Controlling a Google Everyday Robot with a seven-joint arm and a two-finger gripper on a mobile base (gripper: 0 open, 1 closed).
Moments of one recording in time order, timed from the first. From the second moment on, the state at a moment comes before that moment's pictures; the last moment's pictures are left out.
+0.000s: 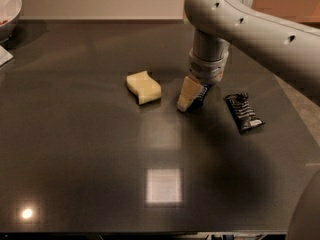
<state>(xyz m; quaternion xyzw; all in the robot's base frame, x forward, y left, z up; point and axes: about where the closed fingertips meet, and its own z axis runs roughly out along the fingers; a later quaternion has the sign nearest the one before) 0.617 -0.130 0.817 -0.37 0.93 -0.04 0.07</state>
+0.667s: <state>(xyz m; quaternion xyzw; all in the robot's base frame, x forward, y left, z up) 0.622 -0.127 0.820 -0.37 0.93 -0.01 0.08</state>
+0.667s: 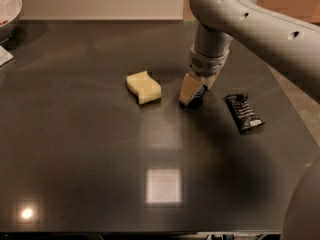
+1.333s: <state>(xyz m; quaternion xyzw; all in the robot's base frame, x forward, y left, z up) 0.621 -0.124 0.834 -0.37 0.92 0.01 0.09</state>
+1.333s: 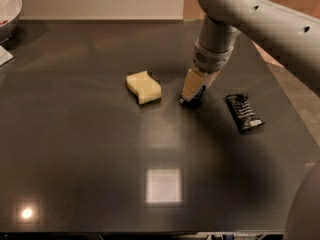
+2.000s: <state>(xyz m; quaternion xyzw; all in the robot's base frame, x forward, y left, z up) 0.617 -0.112 0.877 -0.40 0.91 0.06 0.12</state>
